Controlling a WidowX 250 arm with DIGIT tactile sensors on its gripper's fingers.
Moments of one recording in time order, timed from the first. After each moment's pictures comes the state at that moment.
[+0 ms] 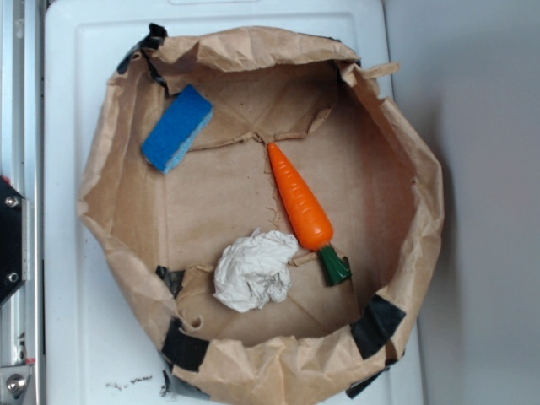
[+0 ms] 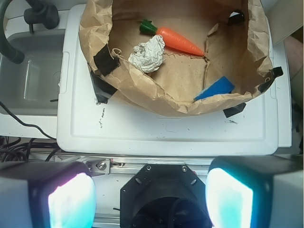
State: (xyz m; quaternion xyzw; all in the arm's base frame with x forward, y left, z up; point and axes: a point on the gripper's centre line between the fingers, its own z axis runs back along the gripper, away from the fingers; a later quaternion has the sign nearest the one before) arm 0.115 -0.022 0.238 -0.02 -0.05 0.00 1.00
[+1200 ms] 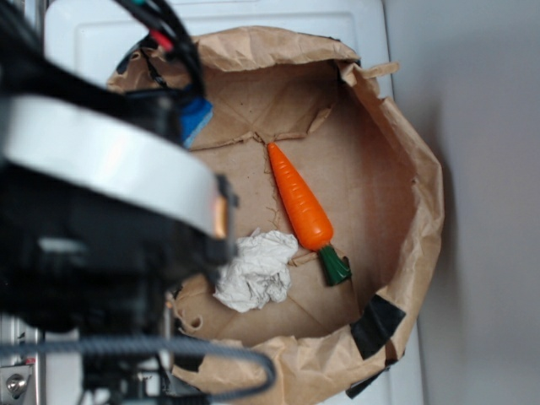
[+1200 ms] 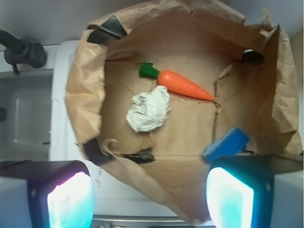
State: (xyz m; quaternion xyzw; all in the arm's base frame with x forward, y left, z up) arm 0.202 -0.012 0.209 -0.01 -0.05 0.01 1.00
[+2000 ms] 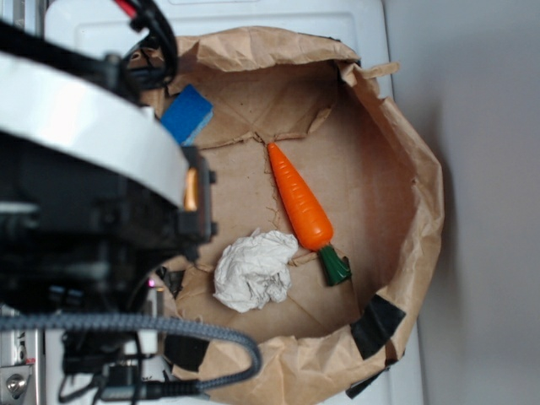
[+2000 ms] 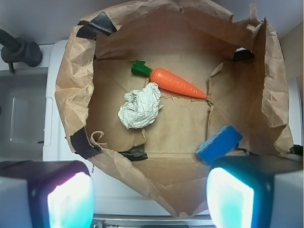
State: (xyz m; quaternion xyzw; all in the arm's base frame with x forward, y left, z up) arm 0.201 -0.012 0.211 -0.02 -0.06 0.01 1.00
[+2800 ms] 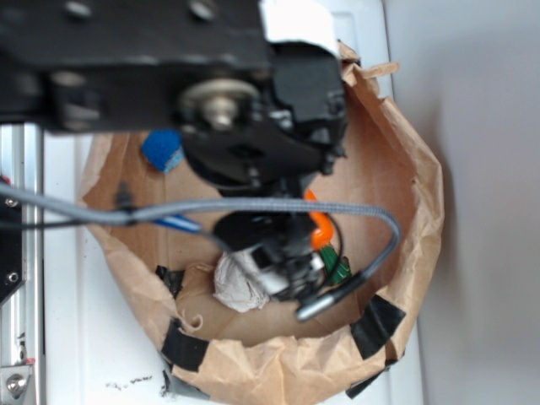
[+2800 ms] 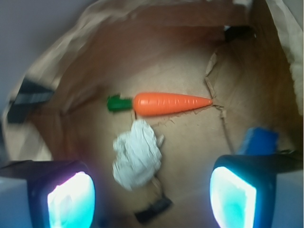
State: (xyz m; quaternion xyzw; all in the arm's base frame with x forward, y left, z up) arm 0.260 0.010 0.149 -0.08 -0.05 0.28 0.96
